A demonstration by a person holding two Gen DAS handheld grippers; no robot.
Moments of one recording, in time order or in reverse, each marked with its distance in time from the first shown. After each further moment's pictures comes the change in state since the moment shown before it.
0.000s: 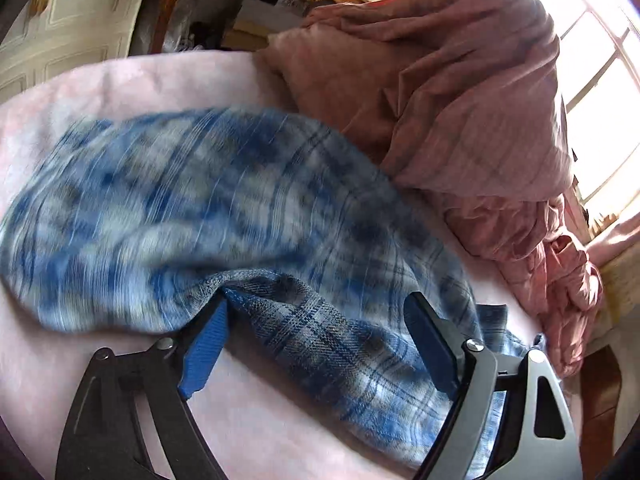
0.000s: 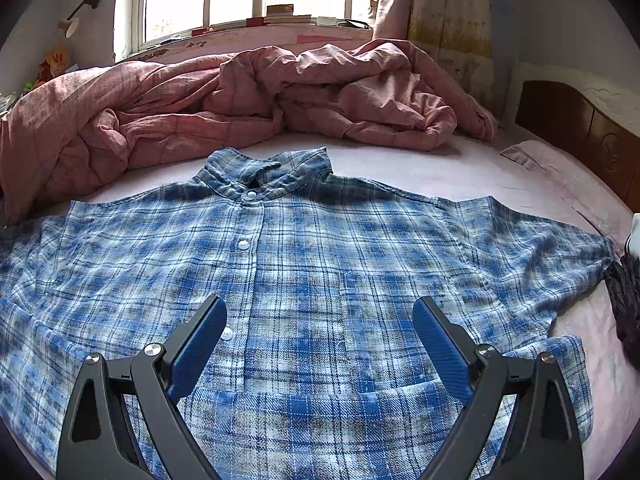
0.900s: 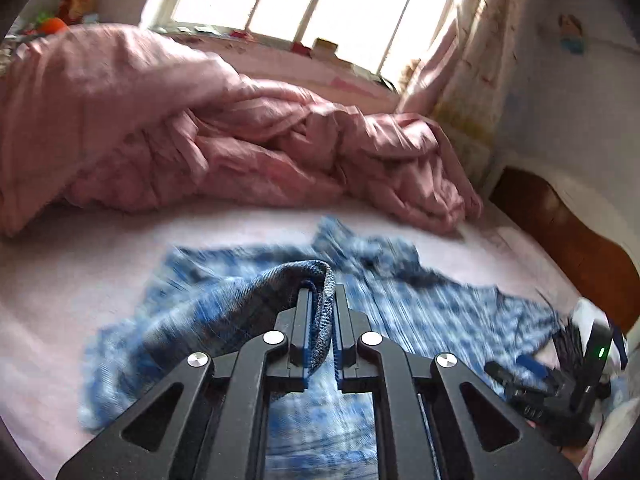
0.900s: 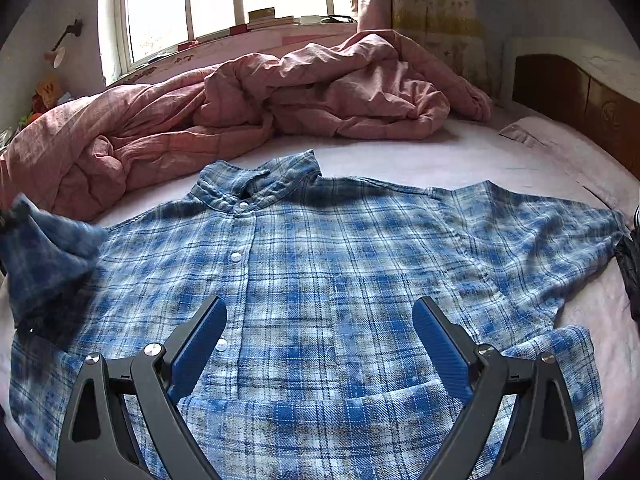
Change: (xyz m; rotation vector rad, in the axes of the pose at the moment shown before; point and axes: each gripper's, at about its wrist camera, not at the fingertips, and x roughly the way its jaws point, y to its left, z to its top) left arm -0.064 -0.289 -0.168 0.639 0.051 -0.467; right arm 0.002 -0.029 0.008 0.098 0.017 0.049
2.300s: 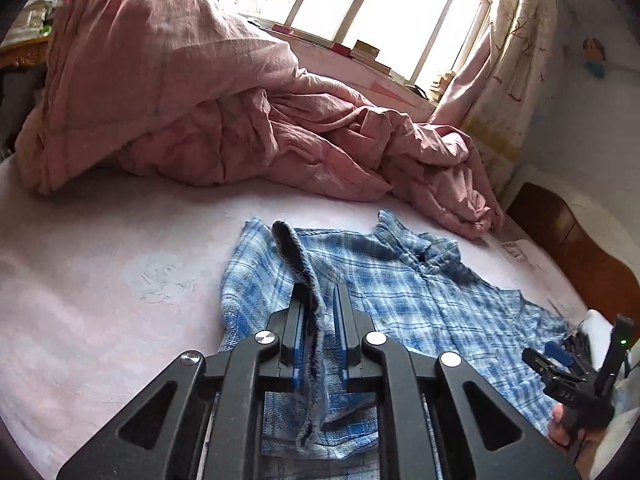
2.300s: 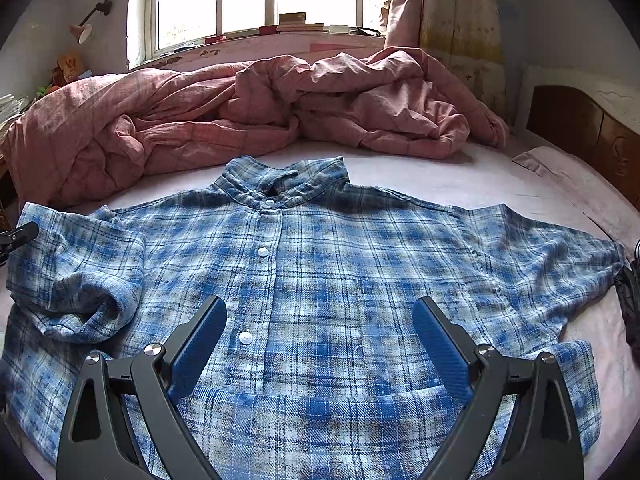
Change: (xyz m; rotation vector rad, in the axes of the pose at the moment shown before) left arm -0.038 0.091 -0.028 -0.096 -0.039 0.050; right arm -0.008 0.033 -0.010 -0.106 -0.040 0.010
